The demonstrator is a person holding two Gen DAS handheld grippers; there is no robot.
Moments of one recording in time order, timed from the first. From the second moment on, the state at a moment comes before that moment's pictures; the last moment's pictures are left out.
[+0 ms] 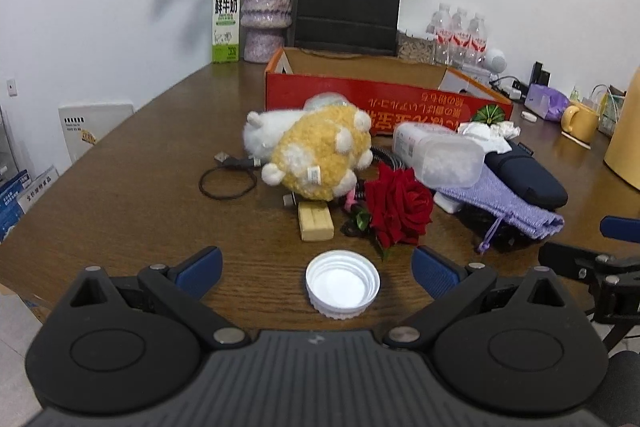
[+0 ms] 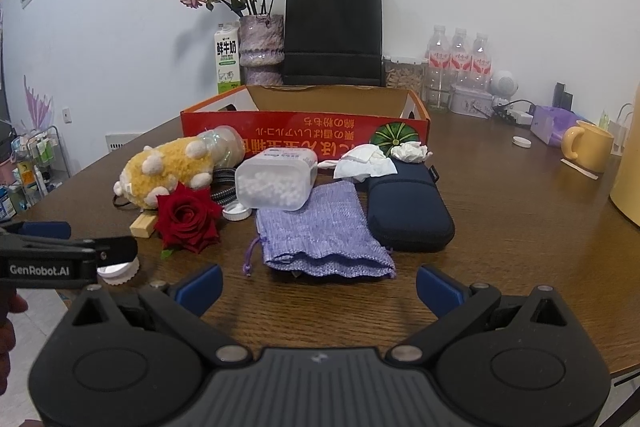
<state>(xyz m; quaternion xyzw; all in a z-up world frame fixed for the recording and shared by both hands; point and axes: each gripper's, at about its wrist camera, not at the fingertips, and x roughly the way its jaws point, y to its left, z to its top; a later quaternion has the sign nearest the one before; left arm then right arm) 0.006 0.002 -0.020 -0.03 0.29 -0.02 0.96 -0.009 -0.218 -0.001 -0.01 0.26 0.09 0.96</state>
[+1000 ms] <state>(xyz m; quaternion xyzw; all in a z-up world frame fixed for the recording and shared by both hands) 0.015 -0.006 -0.028 0.00 0.30 -0.04 0.95 0.038 -0.213 -0.016 -0.06 0.27 0.14 0.95</state>
